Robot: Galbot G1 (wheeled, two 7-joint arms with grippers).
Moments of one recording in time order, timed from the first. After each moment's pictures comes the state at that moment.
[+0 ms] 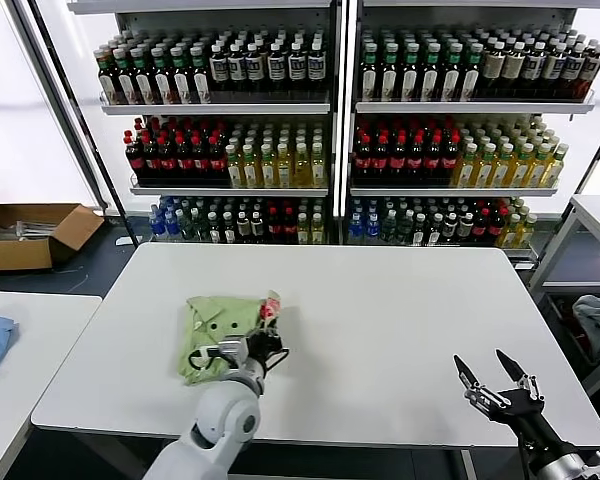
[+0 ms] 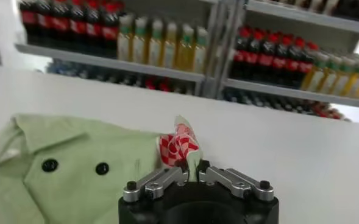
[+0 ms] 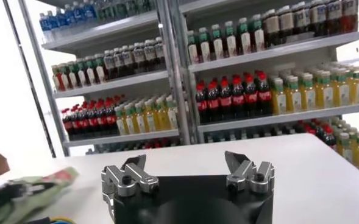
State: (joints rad) left arm 0.99 -1.33 -0.03 -1.78 -0.64 0.47 -0.49; right arm -1.77 1.18 0.90 2.21 0.67 -0.18 -0.24
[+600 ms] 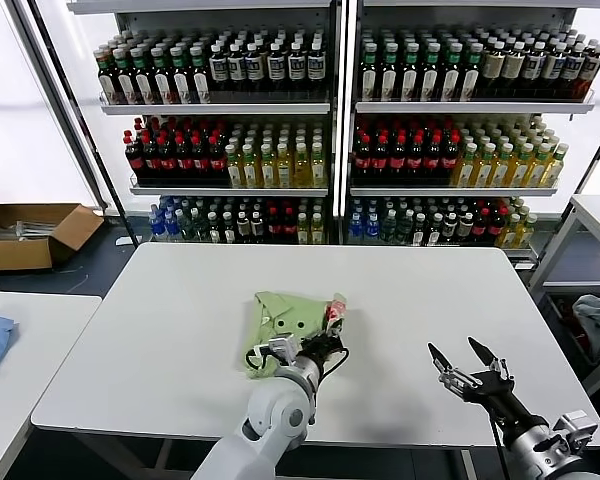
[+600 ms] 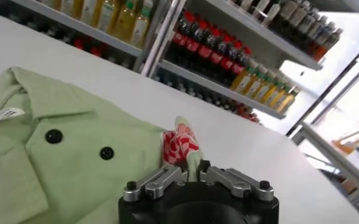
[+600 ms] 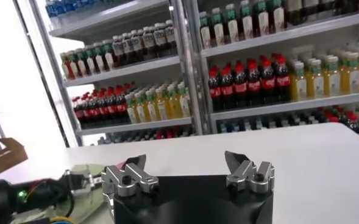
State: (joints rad) left arm 0.93 -1.47 0.06 -1.70 -0.81 0.40 -0.43; right arm -1.65 1.05 0.78 2.19 0.74 -0.27 -0.13
